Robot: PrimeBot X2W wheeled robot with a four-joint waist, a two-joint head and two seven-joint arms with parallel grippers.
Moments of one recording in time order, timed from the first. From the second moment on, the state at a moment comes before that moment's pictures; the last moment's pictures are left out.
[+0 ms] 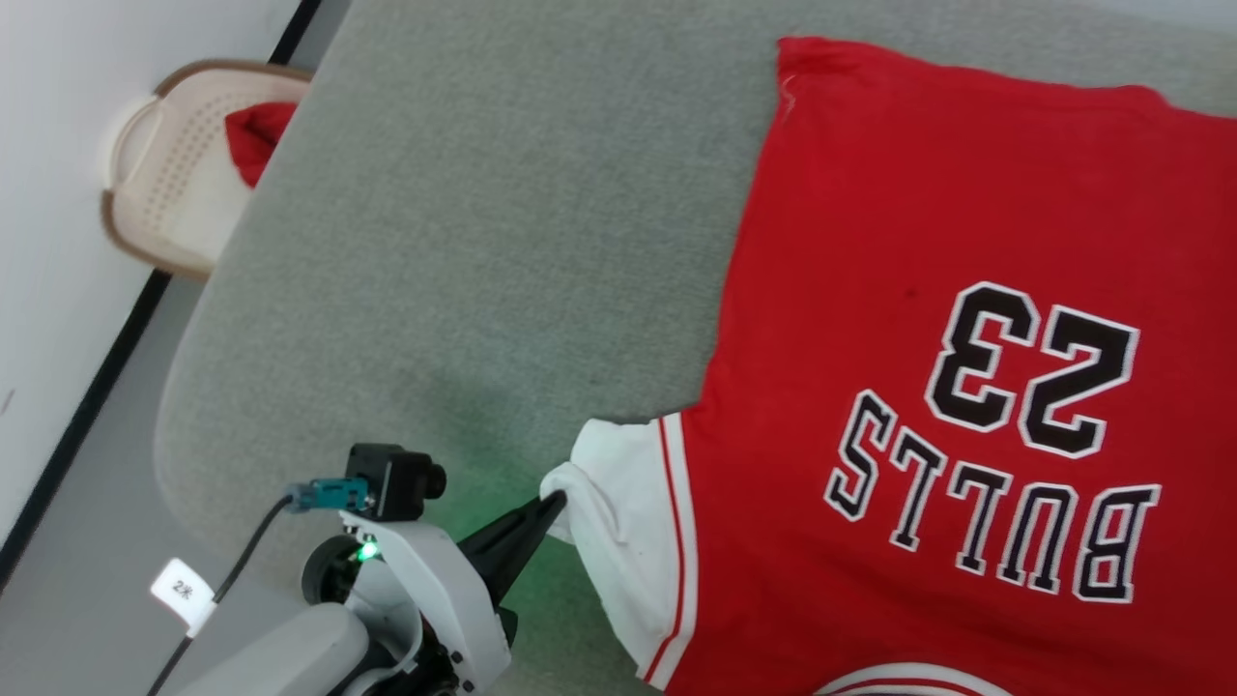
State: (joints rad) left arm -0.51 0.63 -0.96 0.14 -1.22 0.02 -0.04; right arm -1.05 -0.51 0.00 0.88 0.20 0.13 0.74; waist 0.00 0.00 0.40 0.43
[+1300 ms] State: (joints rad) left arm -0.40 0.74 -0.92 0.13 -1.28 0.06 -0.08; right arm -0.64 -0.58 0.23 0.57 0.72 0.13 0.86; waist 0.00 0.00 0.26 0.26
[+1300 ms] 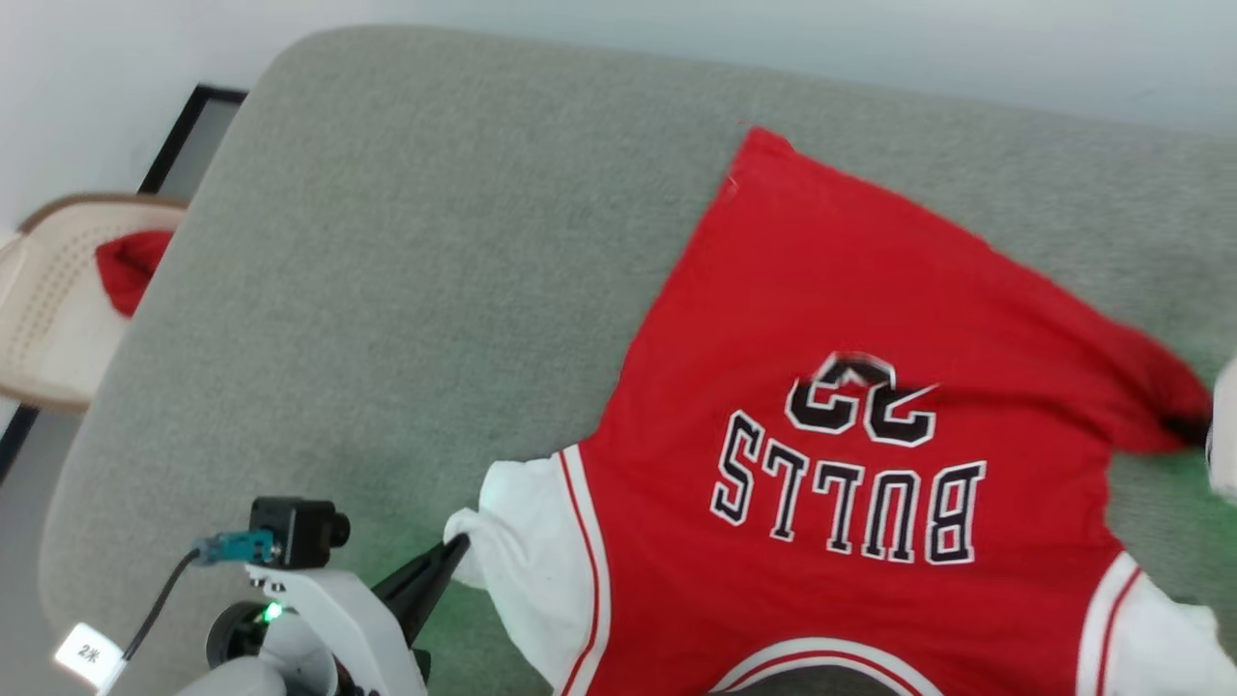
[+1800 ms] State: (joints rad) left arm -0.35 0.79 -0.93 0.05 -1.29 0.10 -0.07; right arm -0.13 -0.59 0.05 0.26 0.82 0.13 0.92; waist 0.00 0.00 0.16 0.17
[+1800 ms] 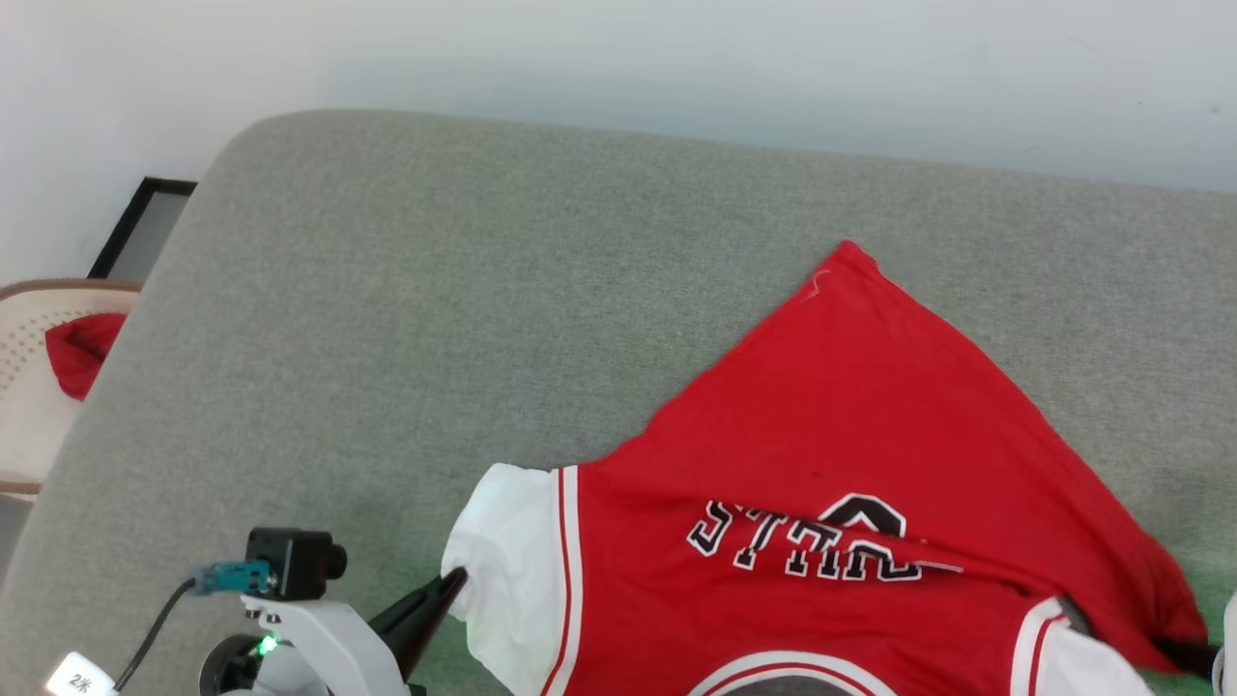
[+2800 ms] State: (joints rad) left arm -0.33 0.79 -0.93 0.03 -1.30 0.11 -0.07; right arm -0.09 -0.46 -0.12 -0.22 0.62 0.13 1.10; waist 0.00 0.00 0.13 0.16
